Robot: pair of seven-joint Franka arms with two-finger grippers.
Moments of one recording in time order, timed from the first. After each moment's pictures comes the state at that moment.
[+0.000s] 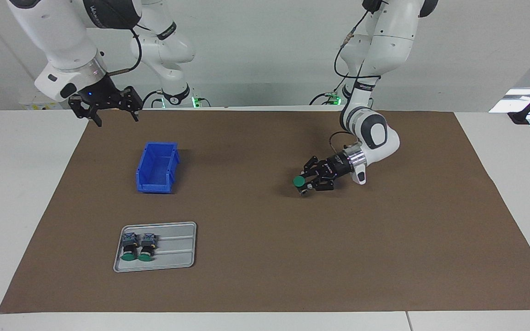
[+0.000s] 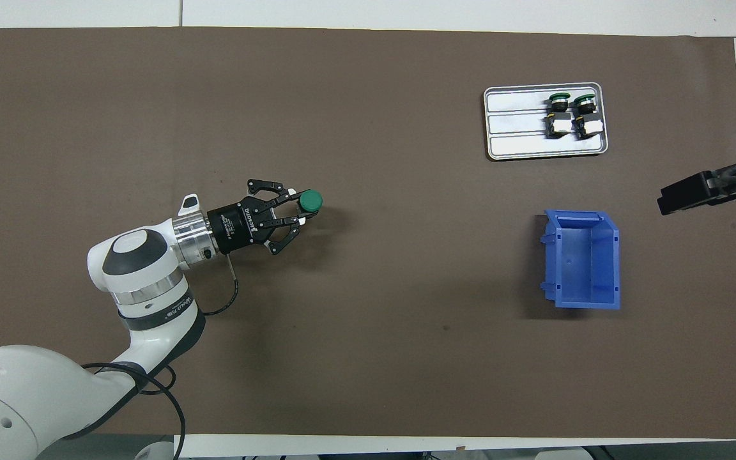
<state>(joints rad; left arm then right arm) -0.38 0.24 -0.01 -2.32 -2.01 2.10 -0.44 -0.07 -0.04 0.08 -1.62 -0.01 1.47 -0.16</state>
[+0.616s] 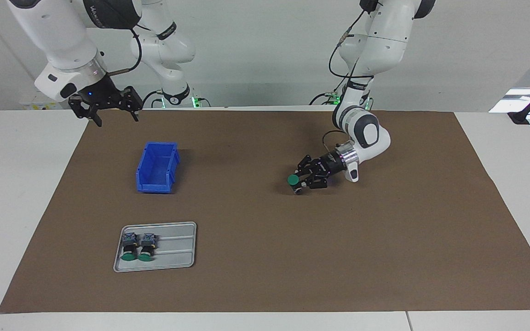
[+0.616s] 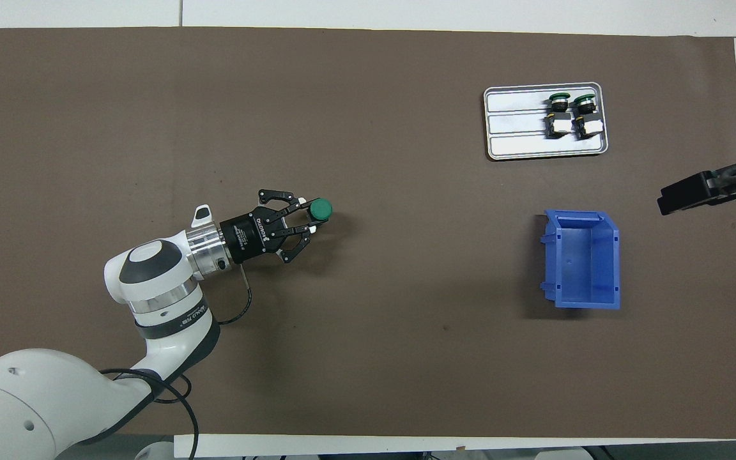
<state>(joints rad) -0.42 0.26 -0.01 -2.34 -2.08 2.13 -0.38 -0.07 -0.04 0.08 -1.62 -0.01 1.47 -0.16</state>
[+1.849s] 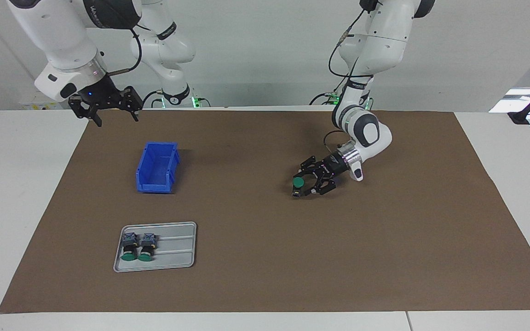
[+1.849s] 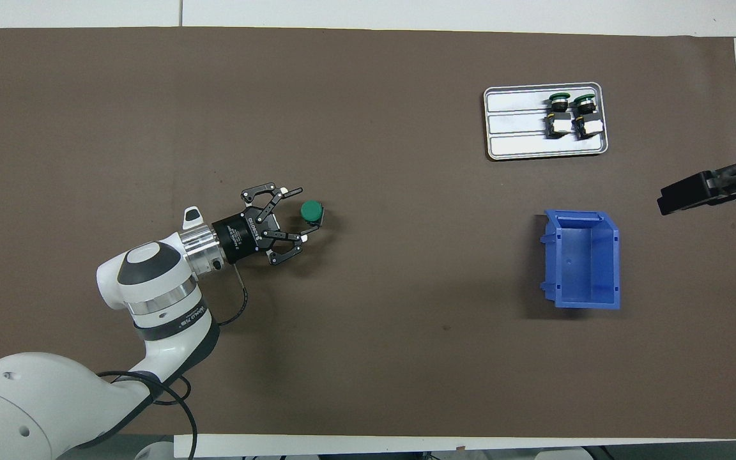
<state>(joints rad) -0.42 0.23 -0.01 -2.35 -2.09 2.26 -0.36 -0.07 -0.04 0.08 -1.62 -0.01 1.47 -0.16</state>
